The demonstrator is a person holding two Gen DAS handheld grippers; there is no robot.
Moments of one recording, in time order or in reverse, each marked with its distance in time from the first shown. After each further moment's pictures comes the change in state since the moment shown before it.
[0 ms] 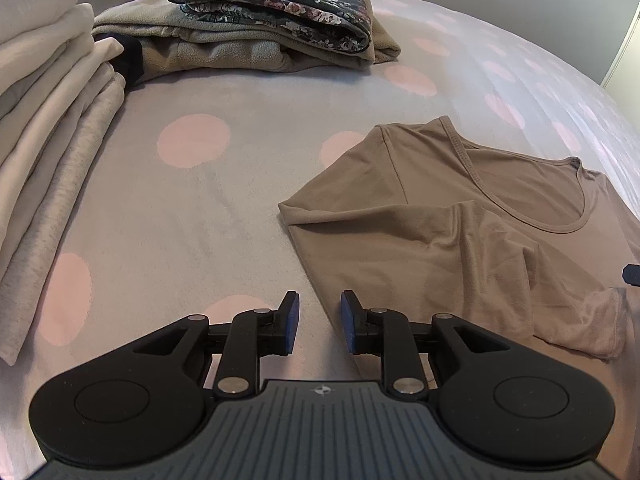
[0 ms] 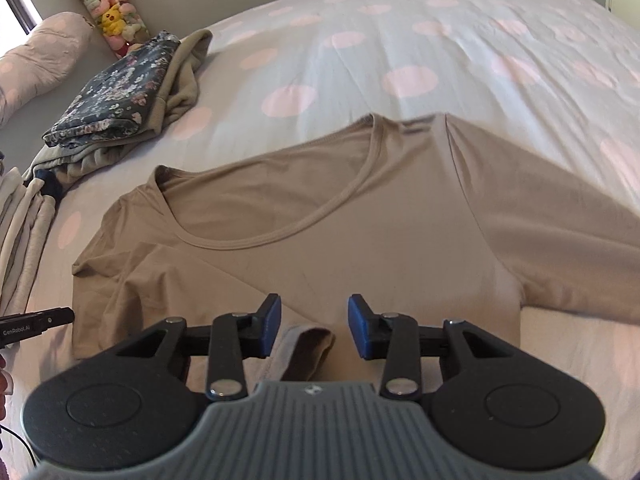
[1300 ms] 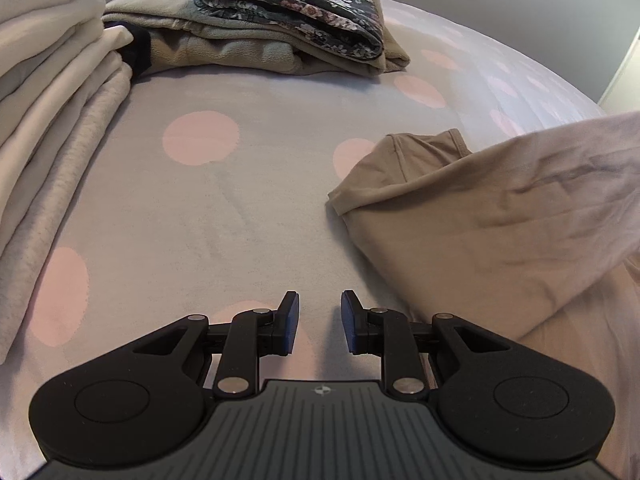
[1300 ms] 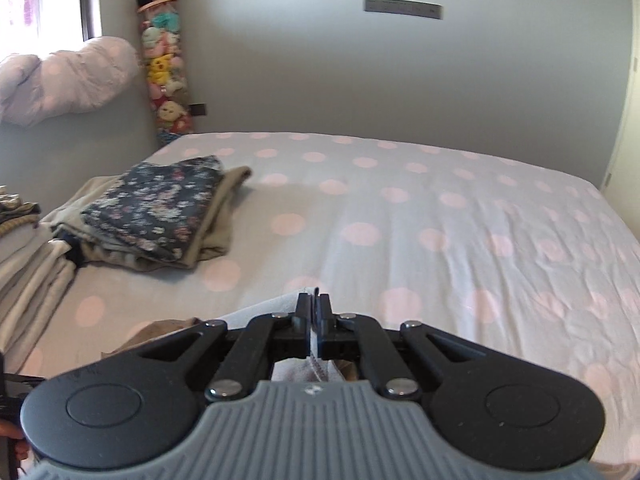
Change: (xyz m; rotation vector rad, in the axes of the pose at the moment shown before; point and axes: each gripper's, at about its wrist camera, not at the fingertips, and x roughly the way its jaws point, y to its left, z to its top) left arm 0.004 0.013 -0.002 -0.036 -0.018 -0.050; right arm -0.128 0.062 0.113 -0.280 -0.318 -0.123
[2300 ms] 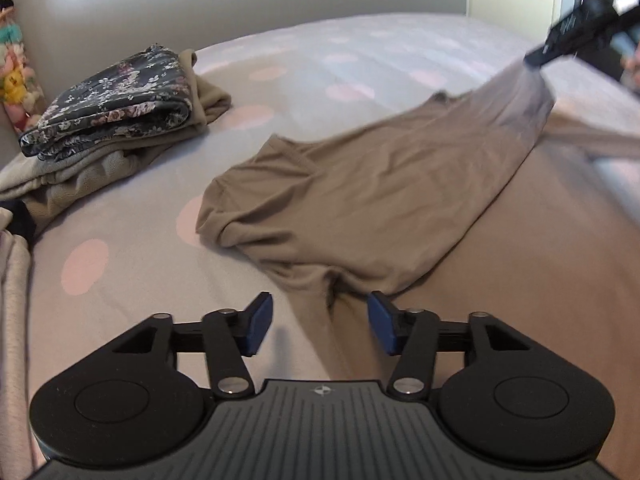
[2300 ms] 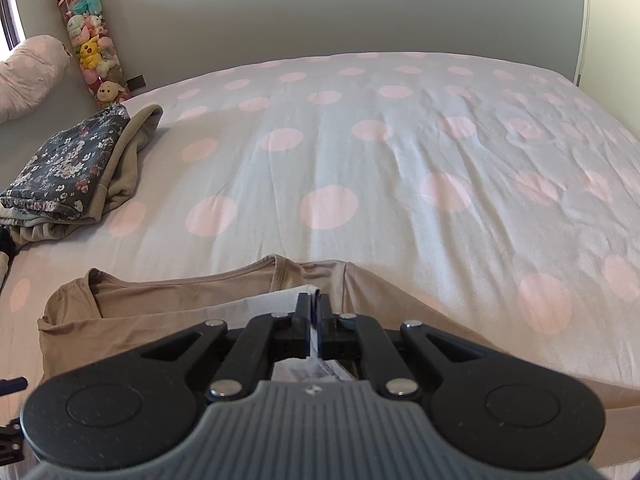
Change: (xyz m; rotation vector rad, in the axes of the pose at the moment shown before) left arm -0.003 -0.096 -0.031 0.546 -0.123 -0.027; right arm 0.089 -0.086 -0.077 0.184 0.151 -0.036
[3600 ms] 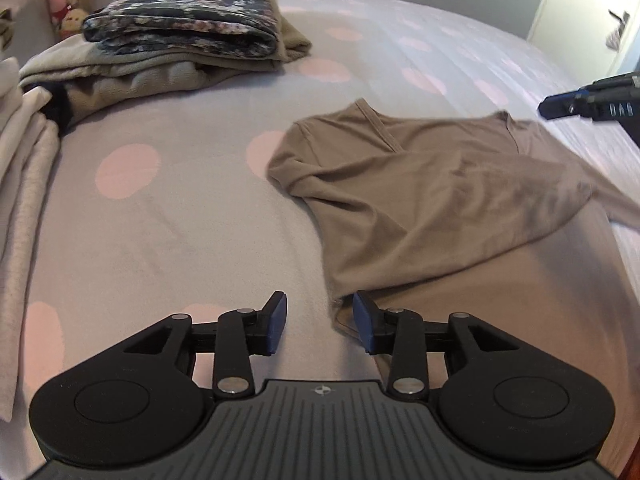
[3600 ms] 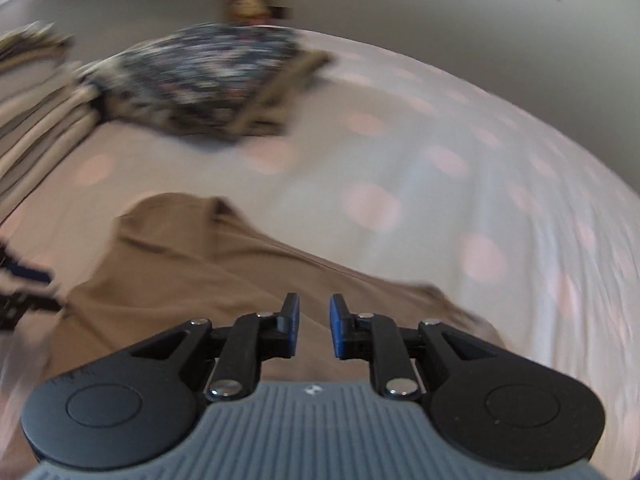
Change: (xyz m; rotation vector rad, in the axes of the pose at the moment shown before) left arm -0.018 0.076 -0.011 -0.320 0.113 -0.074; right arm 0.009 0.166 -0.013 -0.593 0.065 0.180
